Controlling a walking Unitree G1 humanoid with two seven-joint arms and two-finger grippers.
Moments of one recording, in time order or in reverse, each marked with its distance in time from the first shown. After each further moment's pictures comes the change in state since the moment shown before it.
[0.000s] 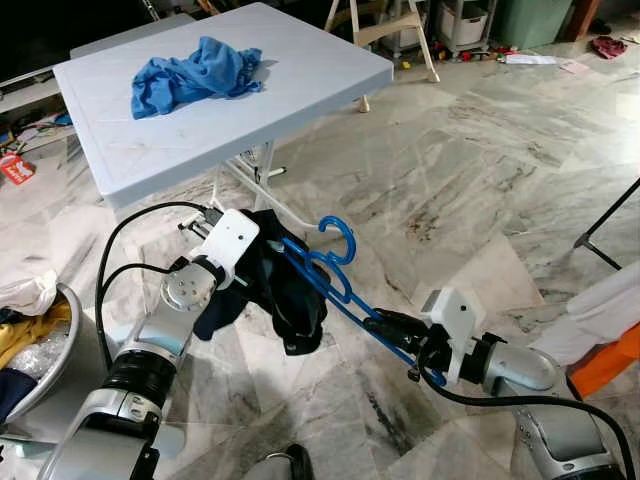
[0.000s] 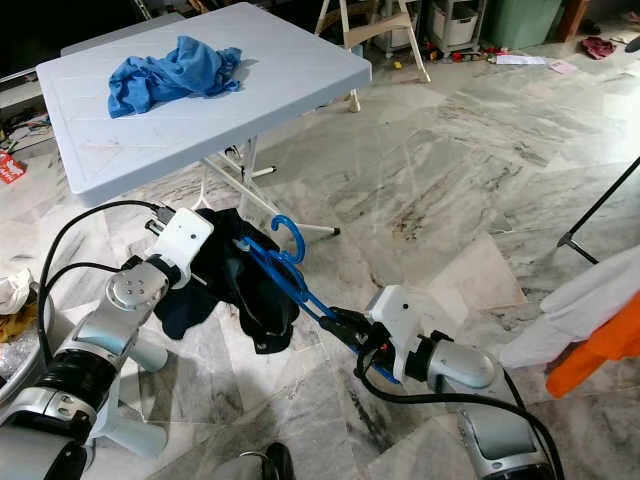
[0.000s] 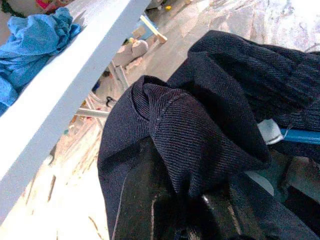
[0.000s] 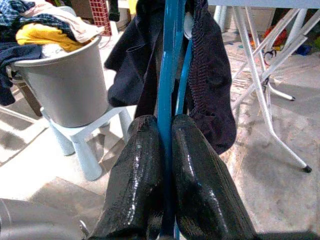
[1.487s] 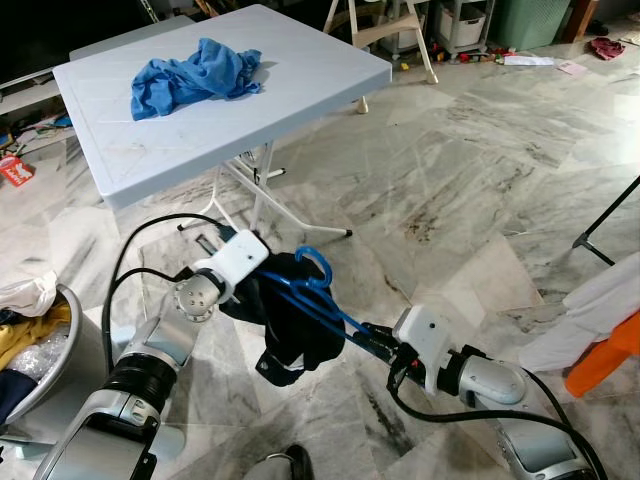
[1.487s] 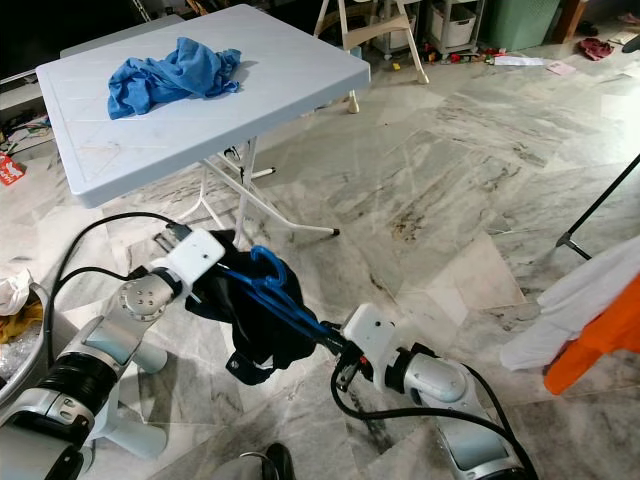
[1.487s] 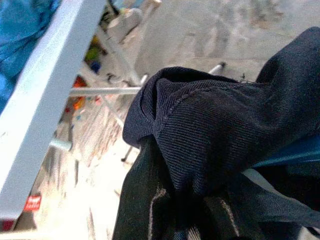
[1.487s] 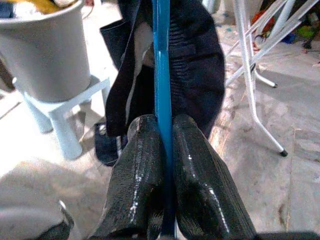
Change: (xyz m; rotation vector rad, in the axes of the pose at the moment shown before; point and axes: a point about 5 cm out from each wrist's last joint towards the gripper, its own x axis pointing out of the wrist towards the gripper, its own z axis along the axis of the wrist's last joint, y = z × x) left arm -0.003 -0.010 -0.022 0.132 0.154 -0.002; right arm 0.018 0.009 -0.018 -0.072 0.072 -0.088
